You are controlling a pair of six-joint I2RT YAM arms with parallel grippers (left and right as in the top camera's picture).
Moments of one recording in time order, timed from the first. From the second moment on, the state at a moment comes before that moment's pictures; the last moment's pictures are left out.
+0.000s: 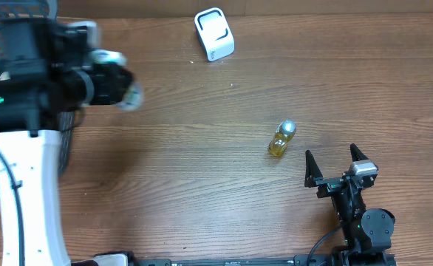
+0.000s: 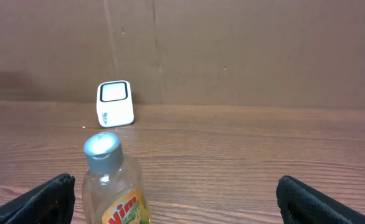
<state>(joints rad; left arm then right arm) 0.03 1.48 1.81 -1.26 0.29 -0.03 0.05 0.01 0.02 -0.03 -0.11 0.04</state>
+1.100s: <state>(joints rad) -0.80 1.71 1.13 -0.40 -0.20 -0.43 0.05 0.01 0.02 -0.03 -0.10 0.04</state>
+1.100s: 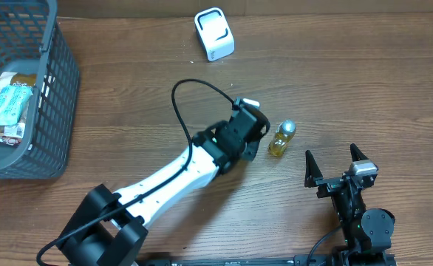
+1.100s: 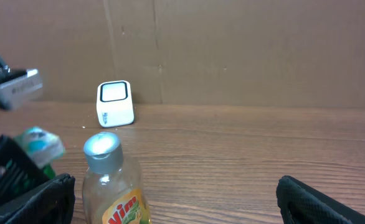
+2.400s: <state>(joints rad) -0.74 1.76 1.36 -0.69 -0.13 -0.43 0.05 0.01 0.02 -0.03 -0.11 0.04</state>
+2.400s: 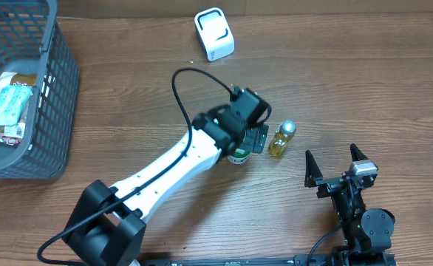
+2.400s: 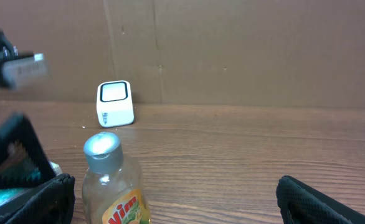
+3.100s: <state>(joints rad) -0.49 1.75 1.37 -0.81 0.36 -0.28 0.05 0.01 0.02 -0.03 -0.10 0.04</state>
